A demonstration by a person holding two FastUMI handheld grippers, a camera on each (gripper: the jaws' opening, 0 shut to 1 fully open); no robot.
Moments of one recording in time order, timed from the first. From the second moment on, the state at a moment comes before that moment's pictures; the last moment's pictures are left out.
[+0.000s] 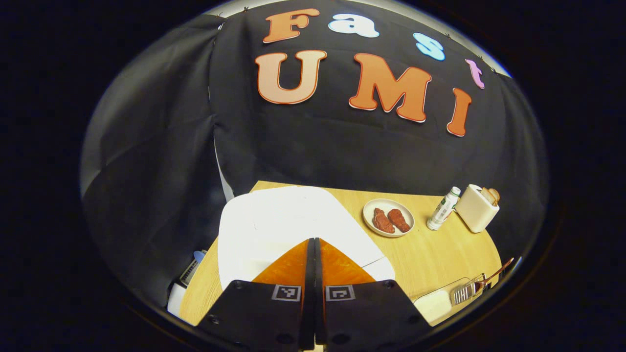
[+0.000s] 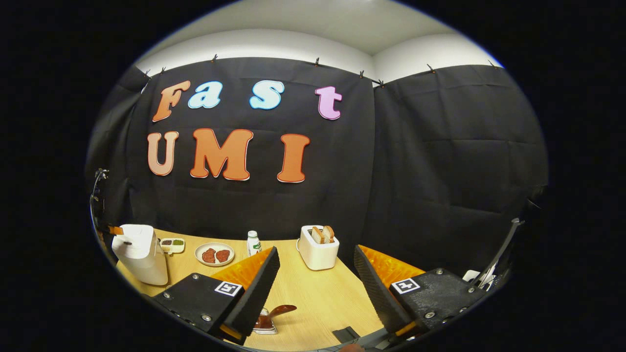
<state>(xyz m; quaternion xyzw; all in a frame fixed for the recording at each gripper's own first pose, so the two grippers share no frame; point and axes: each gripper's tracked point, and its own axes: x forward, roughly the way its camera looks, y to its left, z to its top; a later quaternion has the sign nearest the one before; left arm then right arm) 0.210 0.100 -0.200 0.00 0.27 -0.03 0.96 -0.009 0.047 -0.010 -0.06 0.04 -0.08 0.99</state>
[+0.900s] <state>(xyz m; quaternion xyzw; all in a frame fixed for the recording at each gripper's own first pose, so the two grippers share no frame) 0.209 0.097 -0.209 0.01 0.29 -0.04 0.96 0.000 0.058 -0.010 -0.05 0.04 -0.07 1.00</state>
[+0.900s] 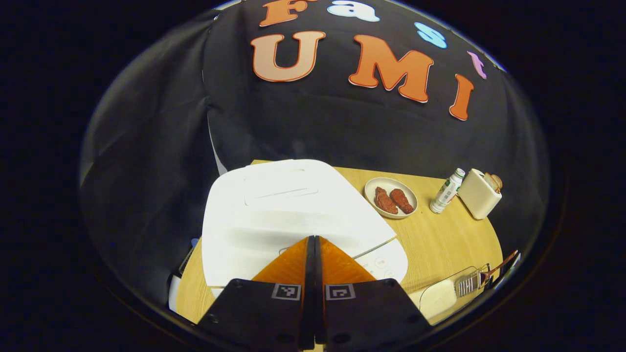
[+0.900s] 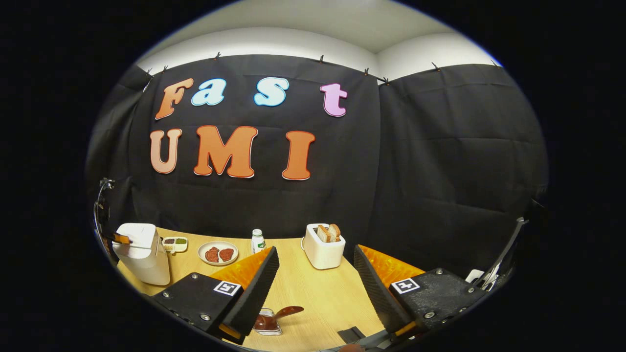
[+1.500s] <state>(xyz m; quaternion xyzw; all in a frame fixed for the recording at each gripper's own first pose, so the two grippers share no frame) 0.166 0.099 -0.032 0.00 0.10 -0.05 0.99 -0.004 0.068 -0.019 -0.03 0.03 -0.04 1.00</state>
